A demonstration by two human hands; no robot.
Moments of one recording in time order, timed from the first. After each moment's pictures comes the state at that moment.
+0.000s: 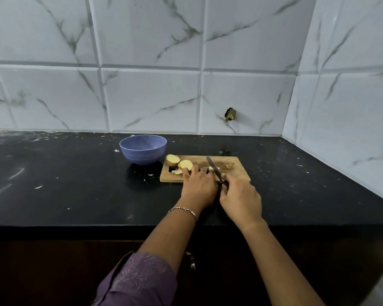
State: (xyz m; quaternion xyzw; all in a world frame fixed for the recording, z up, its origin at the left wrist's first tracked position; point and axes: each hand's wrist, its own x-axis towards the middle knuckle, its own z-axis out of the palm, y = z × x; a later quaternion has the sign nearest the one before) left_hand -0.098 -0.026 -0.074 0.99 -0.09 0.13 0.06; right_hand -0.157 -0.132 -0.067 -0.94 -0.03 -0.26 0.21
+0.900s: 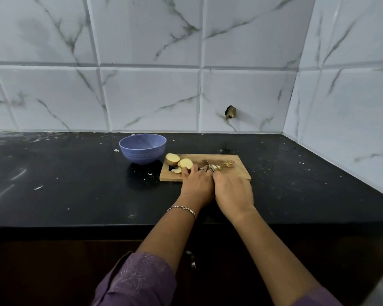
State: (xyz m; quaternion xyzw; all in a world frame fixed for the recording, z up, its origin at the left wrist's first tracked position) left_hand -0.099 -0.023 -0.073 0.98 -0.10 0.14 0.04; right_hand -0.141 -0.121 -0.061 -0.96 -0.11 -0.26 0.05
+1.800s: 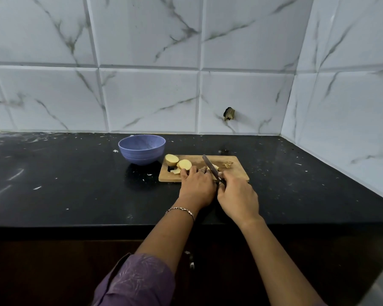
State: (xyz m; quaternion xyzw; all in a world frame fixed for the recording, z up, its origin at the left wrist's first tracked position) left_hand -0.099 -0.025 -0.075 0.99 -0.08 0.13 0.06; right_hand -0.154 -0.133 -0.066 -0.94 -0.04 -0.25 0.24
